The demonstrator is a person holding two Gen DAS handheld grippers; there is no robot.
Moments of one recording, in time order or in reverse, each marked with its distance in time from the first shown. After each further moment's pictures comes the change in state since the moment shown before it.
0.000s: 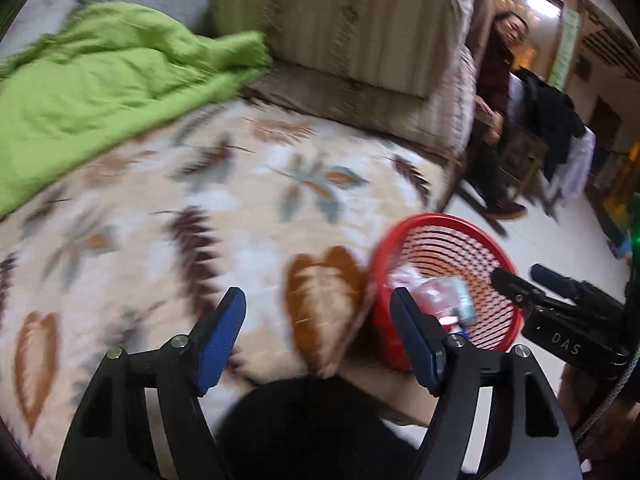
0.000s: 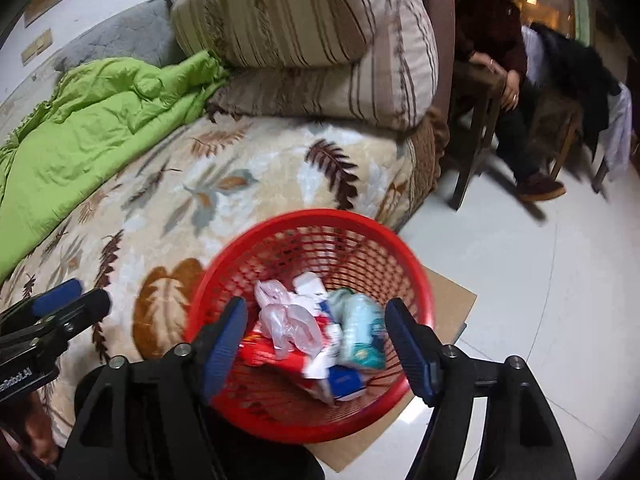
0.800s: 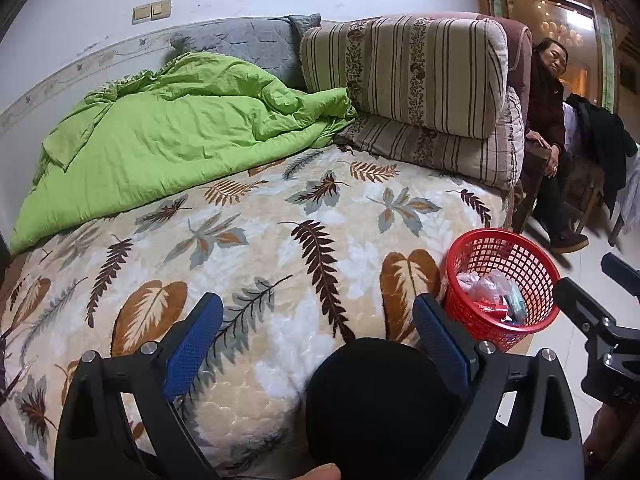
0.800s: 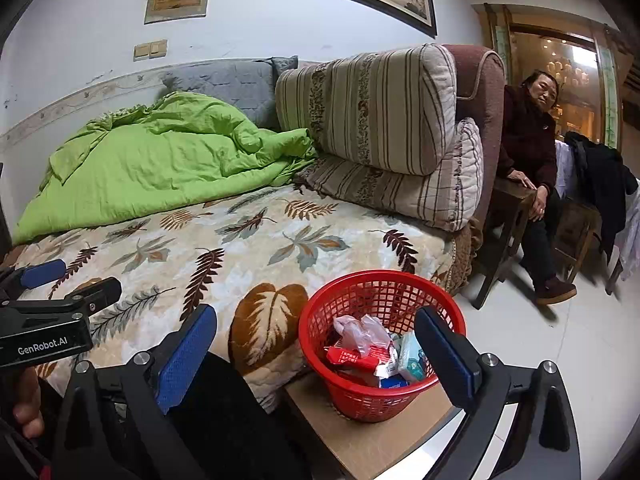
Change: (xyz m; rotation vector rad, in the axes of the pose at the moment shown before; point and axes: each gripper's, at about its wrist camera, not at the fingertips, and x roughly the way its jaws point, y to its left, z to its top) left arm -0.098 0.011 -0.058 -0.031 -0.181 0.286; right arm -0.101 0.059 -0.062 -0.212 -0.319 0.129
